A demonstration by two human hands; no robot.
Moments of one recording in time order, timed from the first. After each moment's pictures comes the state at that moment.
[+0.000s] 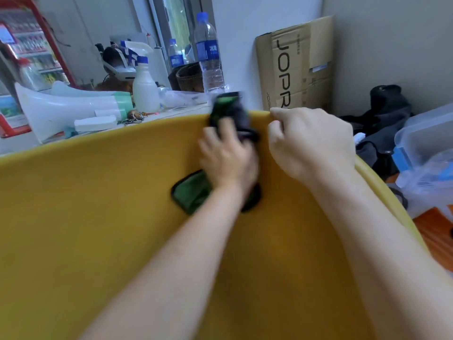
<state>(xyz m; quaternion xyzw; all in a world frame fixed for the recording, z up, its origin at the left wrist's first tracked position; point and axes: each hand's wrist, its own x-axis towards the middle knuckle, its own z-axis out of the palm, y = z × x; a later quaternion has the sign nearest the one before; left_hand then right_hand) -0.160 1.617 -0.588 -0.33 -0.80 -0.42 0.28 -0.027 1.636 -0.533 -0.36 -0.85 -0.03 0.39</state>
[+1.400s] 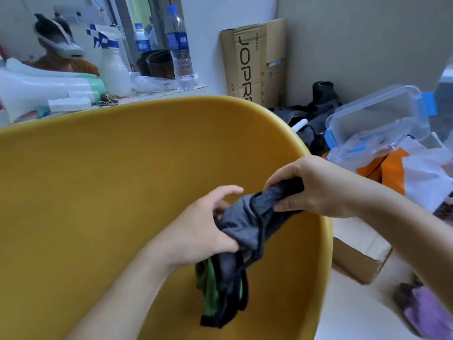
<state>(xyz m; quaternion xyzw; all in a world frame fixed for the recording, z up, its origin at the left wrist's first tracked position) -0.061 1.416 -0.587 -0.57 -0.67 -0.36 -0.30 0.114 1.559 -0.545 -0.22 -0.95 0.22 0.09</state>
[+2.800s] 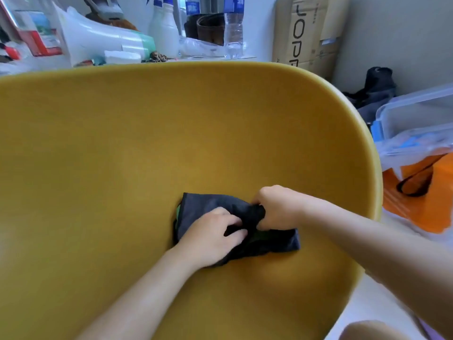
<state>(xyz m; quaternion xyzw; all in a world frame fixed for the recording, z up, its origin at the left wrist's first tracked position) -0.093 1.374 -0.696 -0.54 -0.79 -0.23 -0.16 0.012 1.513 -0.636 -0.22 -0.96 0.09 -0.14</state>
